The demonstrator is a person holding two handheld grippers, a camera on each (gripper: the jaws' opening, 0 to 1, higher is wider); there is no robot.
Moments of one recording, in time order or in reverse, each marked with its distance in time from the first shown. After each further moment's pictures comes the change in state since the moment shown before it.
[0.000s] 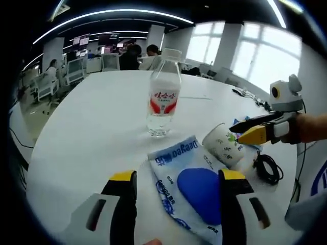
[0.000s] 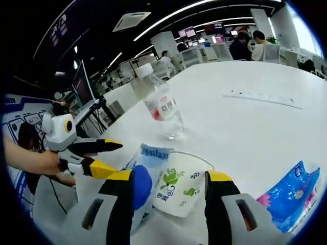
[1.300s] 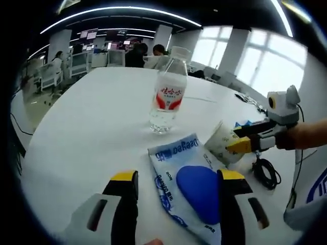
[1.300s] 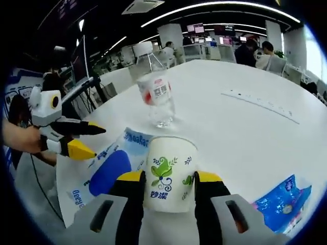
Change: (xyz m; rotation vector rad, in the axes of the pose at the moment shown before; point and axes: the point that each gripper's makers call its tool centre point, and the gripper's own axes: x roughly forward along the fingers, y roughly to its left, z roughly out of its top) left arm -0.001 0.000 -0.008 -0.071 -0.009 0.002; right arm 0.009 -0.019 -0.017 -0.179 0.068 -0.078
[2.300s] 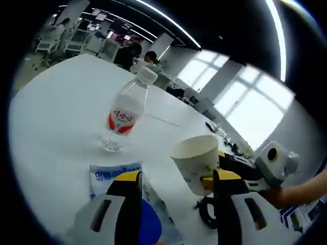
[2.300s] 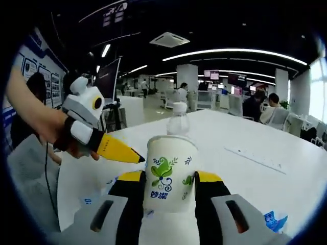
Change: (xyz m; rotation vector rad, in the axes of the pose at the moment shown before) left arm 0.004 -0.083 0.061 -0.300 -0.123 -0.304; right arm -0.058 0.056 0.058 -0.264 -0.375 0.038
